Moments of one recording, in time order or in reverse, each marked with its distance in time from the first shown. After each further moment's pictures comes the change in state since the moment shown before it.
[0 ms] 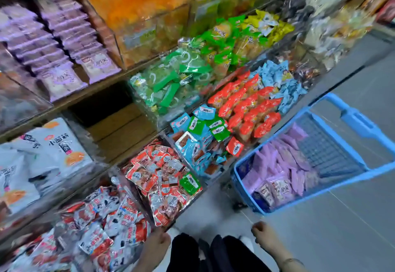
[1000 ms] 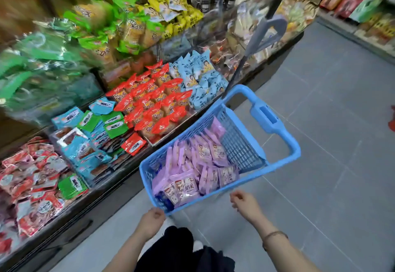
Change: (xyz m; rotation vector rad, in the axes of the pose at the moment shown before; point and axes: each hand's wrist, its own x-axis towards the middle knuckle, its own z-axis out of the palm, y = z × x) left_hand 0.041 0.260 0.265 -0.030 -0.029 -0.043; right_hand 0.096 0.179 -0.259 0.217 0.076 -0.152
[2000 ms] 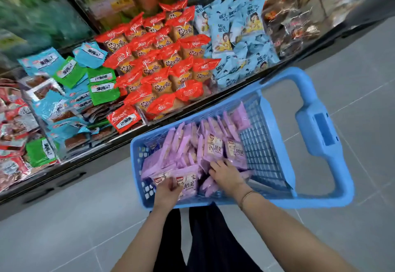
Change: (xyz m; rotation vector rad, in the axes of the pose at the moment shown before) left_hand 0.112 0.060 0.080 -0.392 0.248 -0.222; right_hand 0.180 -0.044 0.027 -1.438 -0.395 -0.863
